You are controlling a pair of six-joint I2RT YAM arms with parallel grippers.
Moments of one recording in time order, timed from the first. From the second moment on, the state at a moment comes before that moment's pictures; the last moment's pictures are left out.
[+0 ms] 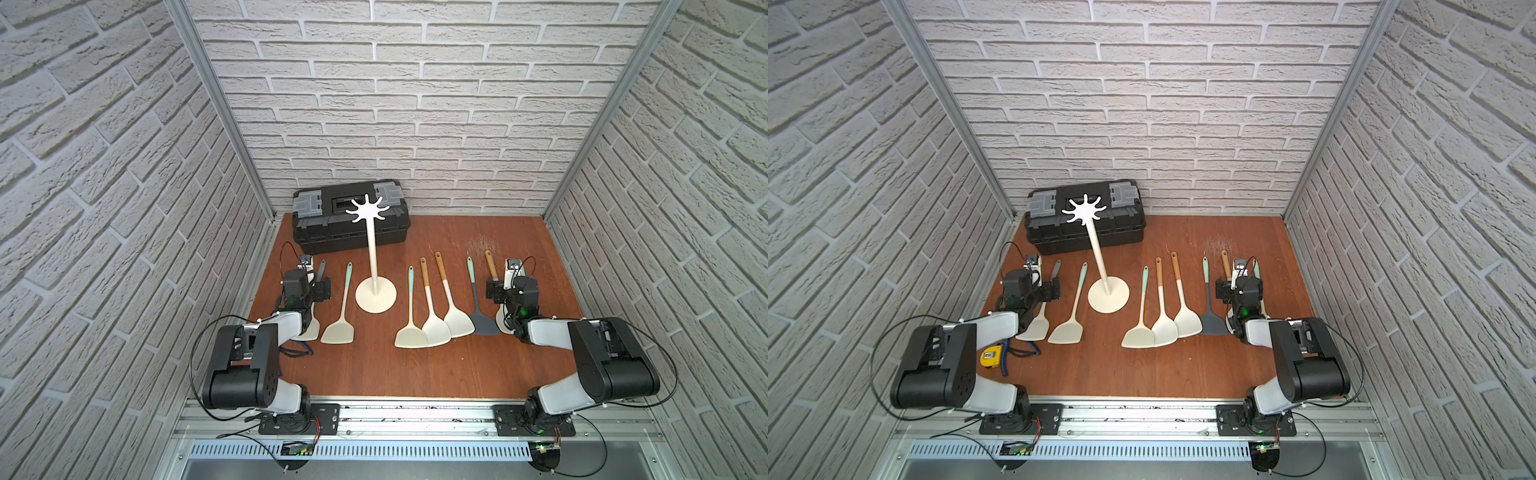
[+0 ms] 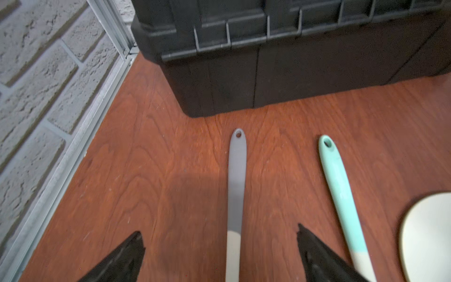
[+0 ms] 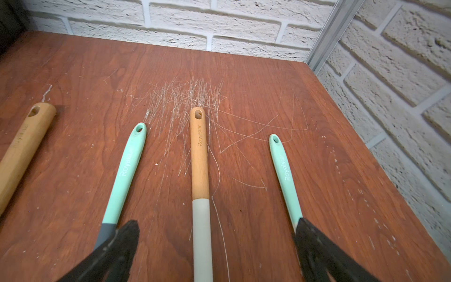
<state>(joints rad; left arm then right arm) 0.01 1.47 0.52 0.41 -0.07 0.09 0.03 1.51 0.41 0.64 0.21 -0.05</state>
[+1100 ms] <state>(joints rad) 0.07 1.57 0.38 0.76 -0.04 0.06 0.03 1.51 0.41 0.65 0.19 -0.04</state>
